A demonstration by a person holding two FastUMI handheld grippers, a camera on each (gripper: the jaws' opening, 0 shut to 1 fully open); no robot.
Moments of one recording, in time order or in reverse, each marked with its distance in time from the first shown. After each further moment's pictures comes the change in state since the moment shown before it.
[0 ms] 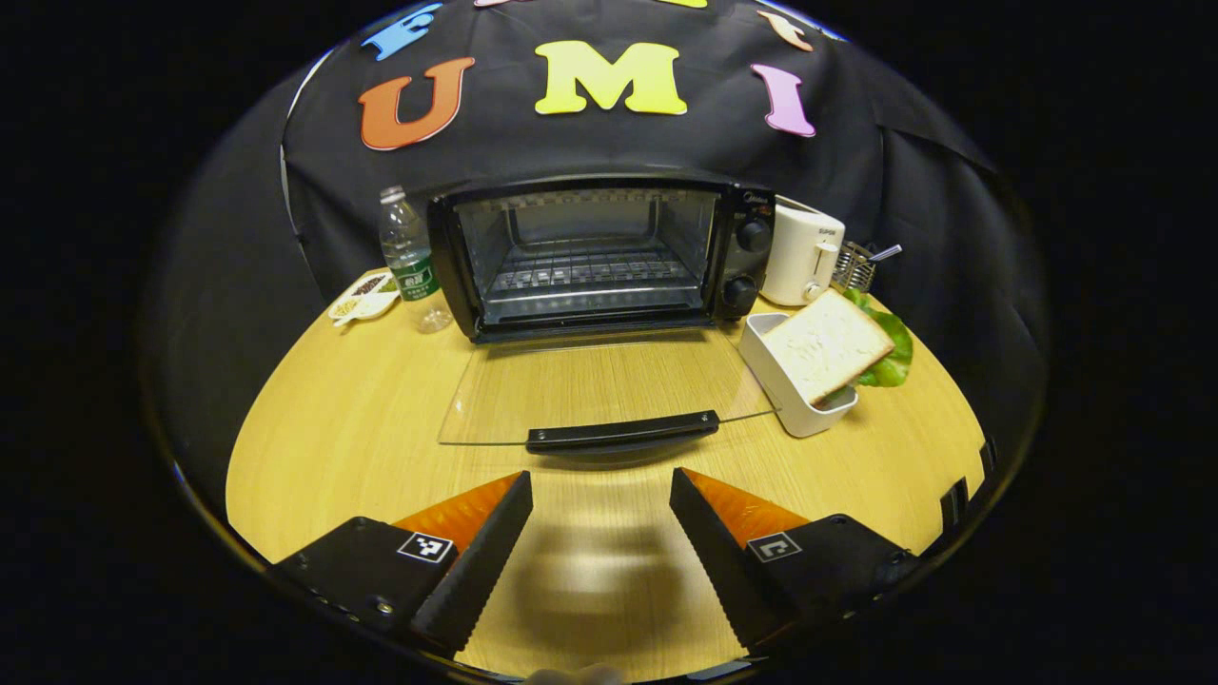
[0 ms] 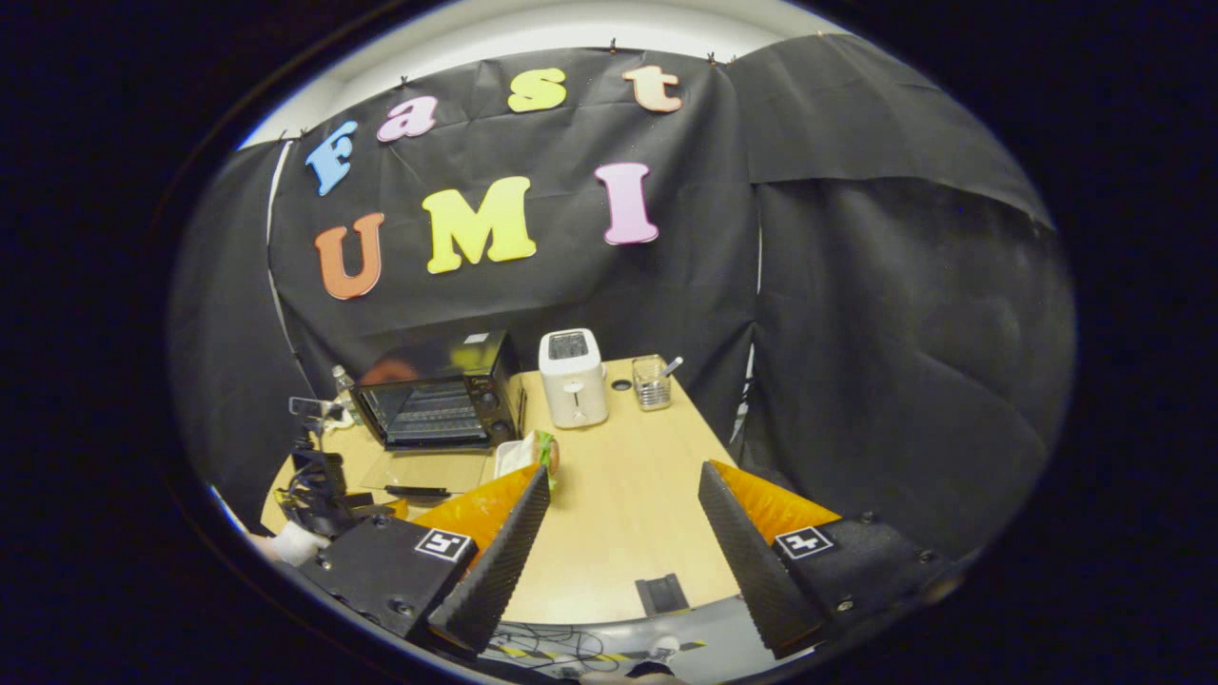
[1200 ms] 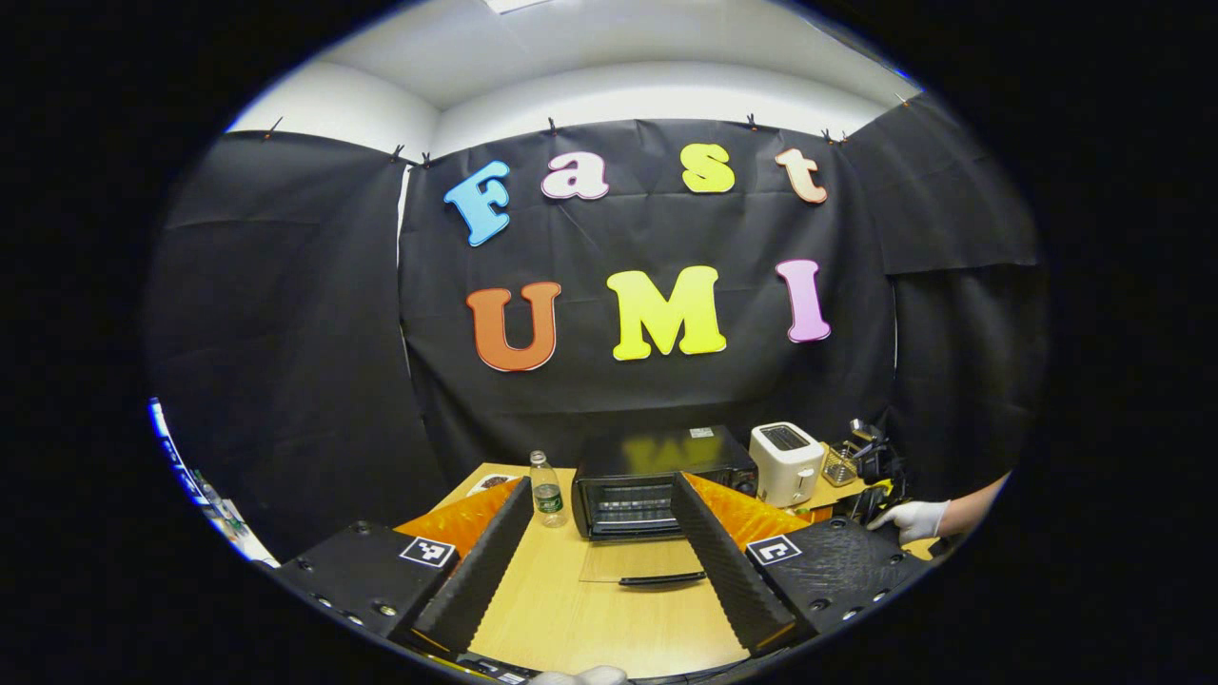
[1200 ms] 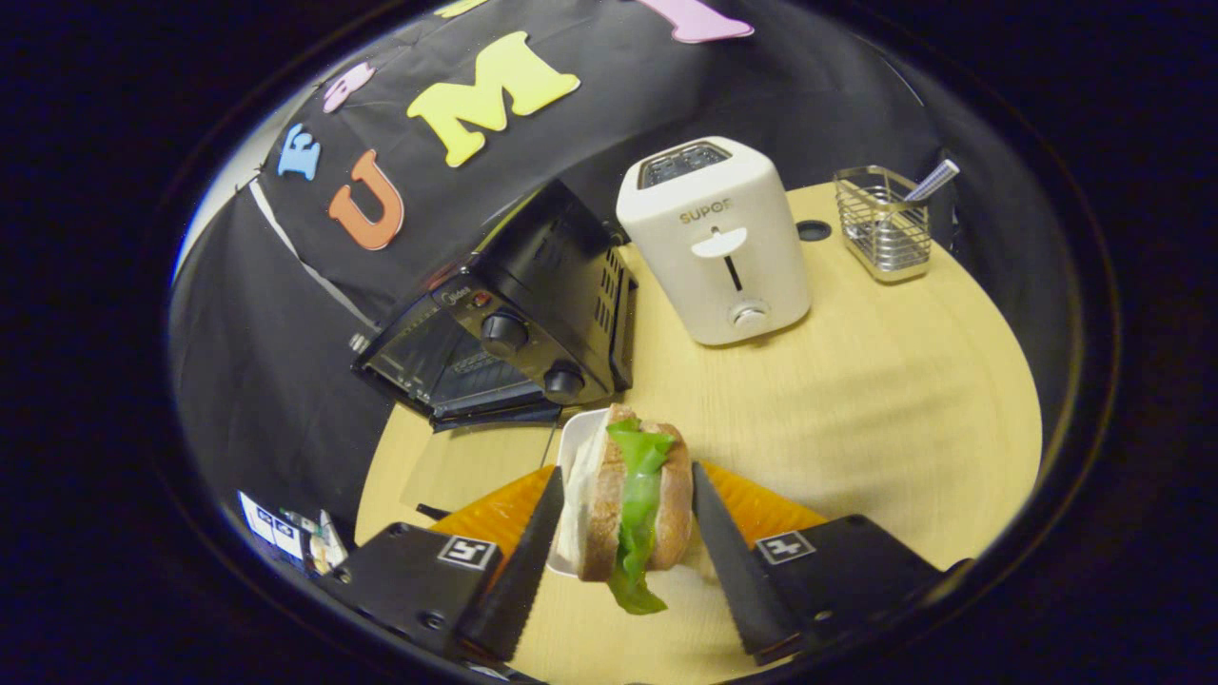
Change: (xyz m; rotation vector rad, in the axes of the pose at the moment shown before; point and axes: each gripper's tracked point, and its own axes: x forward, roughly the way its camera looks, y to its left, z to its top) left arm -0.241 0.005 0.196 -0.022 -0.562 0.220; right arm 0.312 0.110 -0.087 0.182 0.493 0.492
